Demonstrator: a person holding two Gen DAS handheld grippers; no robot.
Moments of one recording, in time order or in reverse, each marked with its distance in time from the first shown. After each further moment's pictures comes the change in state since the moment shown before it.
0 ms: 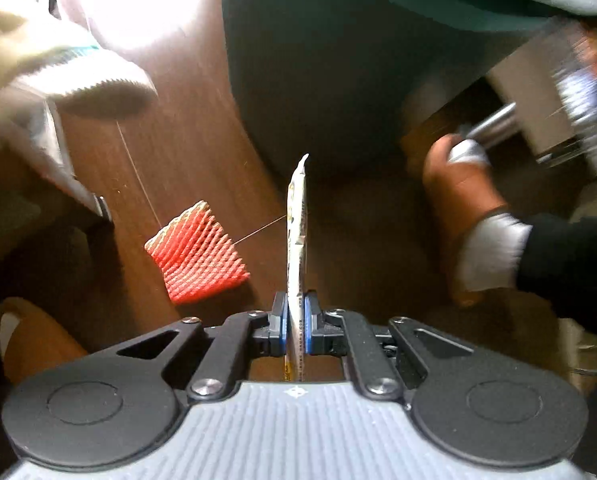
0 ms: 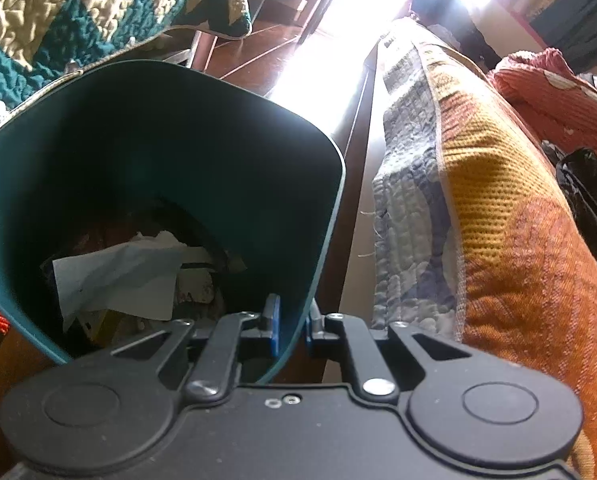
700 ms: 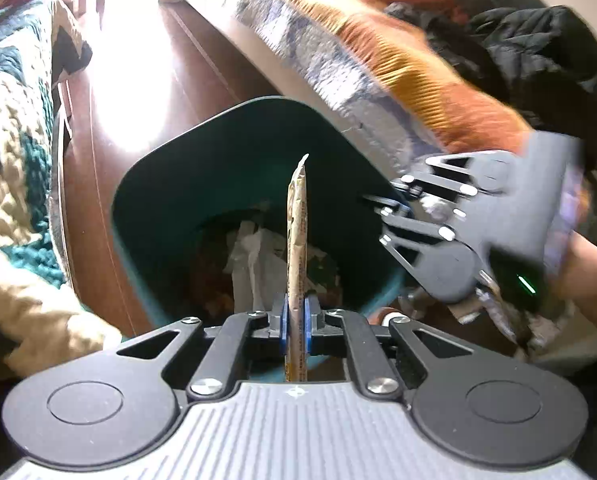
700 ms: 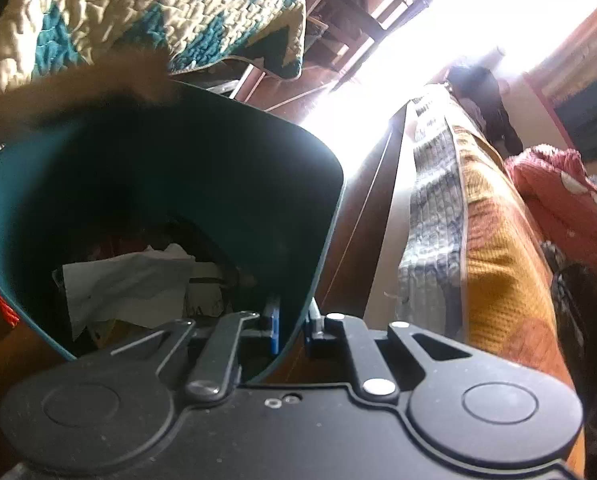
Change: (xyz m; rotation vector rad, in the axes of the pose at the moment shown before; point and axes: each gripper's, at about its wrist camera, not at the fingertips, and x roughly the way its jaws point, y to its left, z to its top) left arm -0.097 -0.061 0.082 -0.032 -0.367 -0.005; right arm -0.033 0.060 0.031 -0.208 -0.107 -0.041
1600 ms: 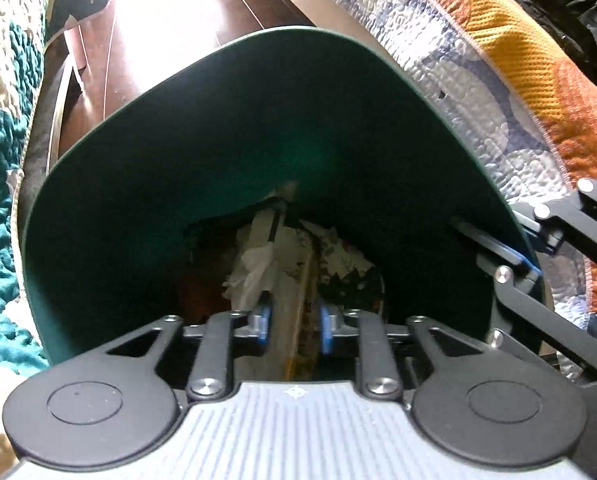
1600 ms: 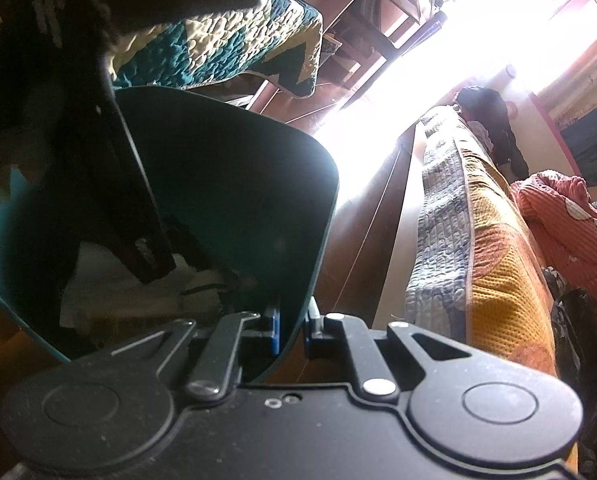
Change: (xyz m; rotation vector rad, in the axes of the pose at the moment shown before) left arm 0.100 0.010 0.029 -0.086 0.114 0.100; right arm -0.007 0.009 0.005 -0.038 -0.041 0.010
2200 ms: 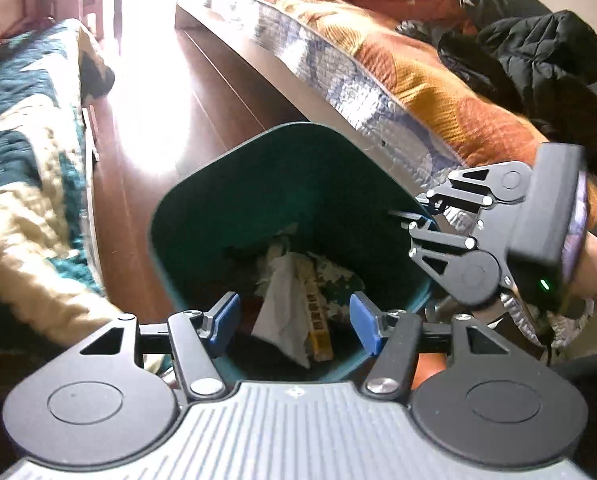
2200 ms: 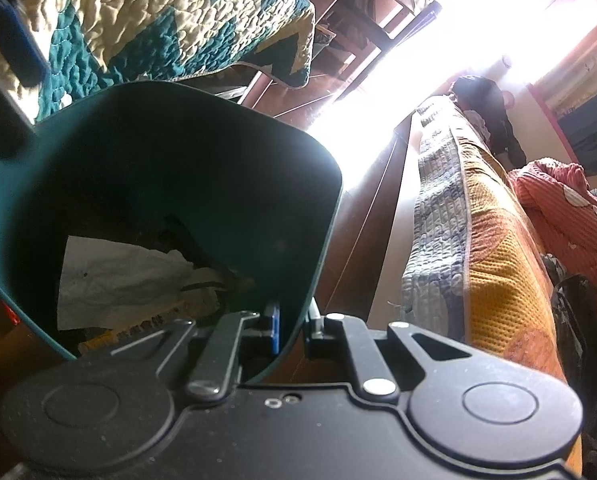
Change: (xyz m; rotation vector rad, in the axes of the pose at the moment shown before) left arm -0.132 0.023 -0.060 0.110 -0.206 -0.039; right arm 0.005 -0.007 -0.007 0.021 0.024 -0.004
